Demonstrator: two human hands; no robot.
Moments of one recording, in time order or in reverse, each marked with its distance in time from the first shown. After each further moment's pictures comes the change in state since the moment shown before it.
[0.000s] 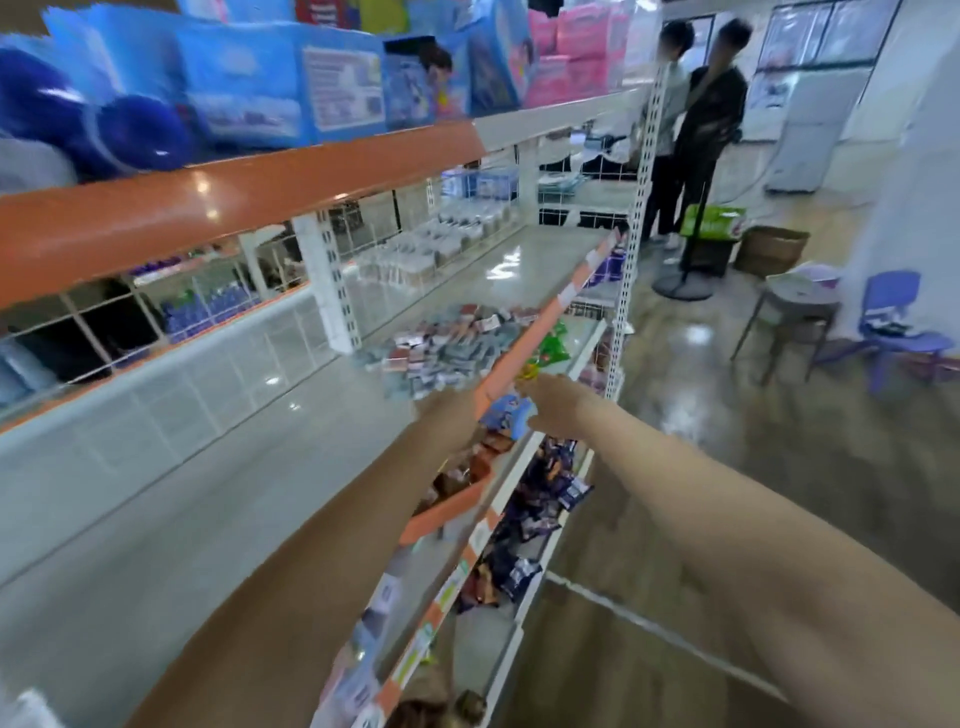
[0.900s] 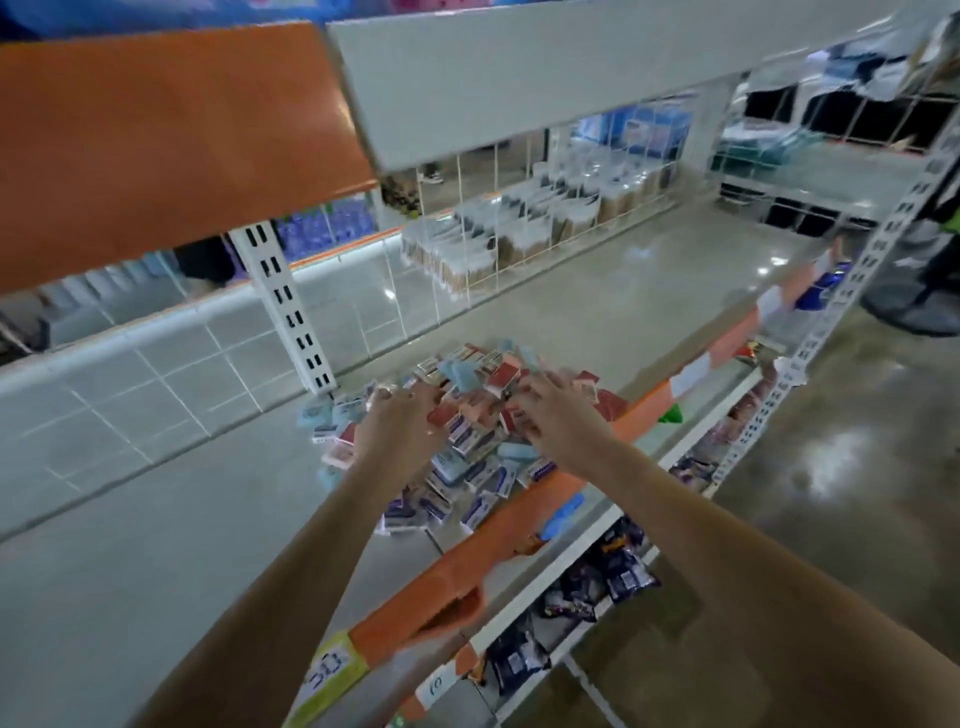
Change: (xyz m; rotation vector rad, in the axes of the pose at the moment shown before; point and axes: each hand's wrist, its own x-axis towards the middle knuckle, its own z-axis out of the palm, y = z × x) left_hand 0.268 -0.061 0.015 -0.024 0.277 -0.398; right_hand 0.324 0.102 -0.003 -0.004 0.315 -0.581
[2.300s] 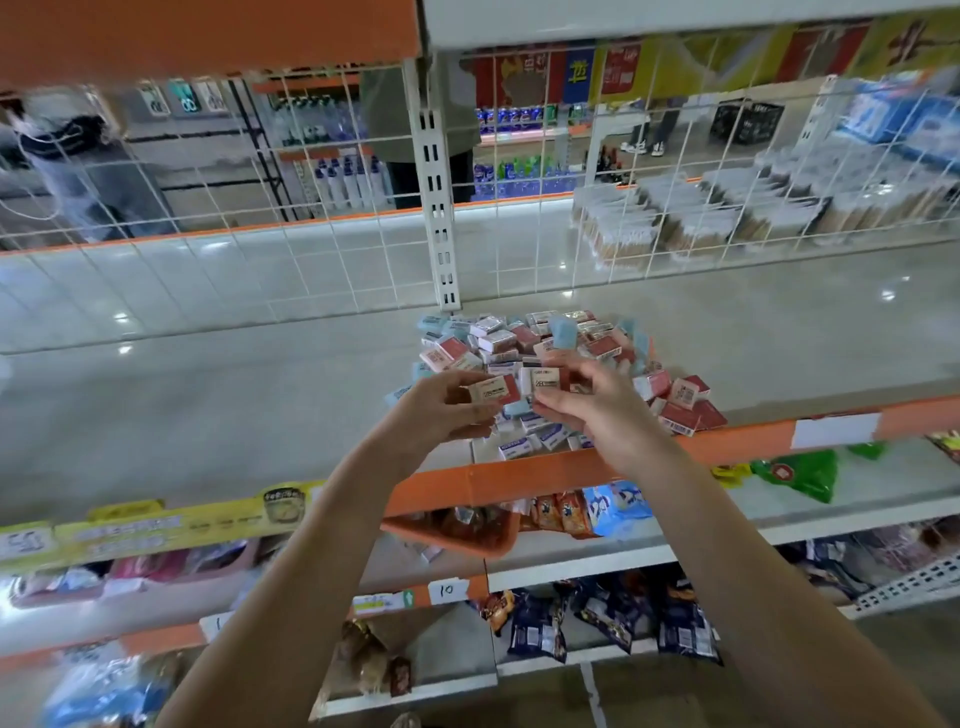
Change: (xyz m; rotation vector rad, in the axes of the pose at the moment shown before) left_hand -0.111 0.036 -0.022 -1.366 0.067 -0.481; right_hand -0.025 -0.021 -0.024 1.578 -0.328 0.072
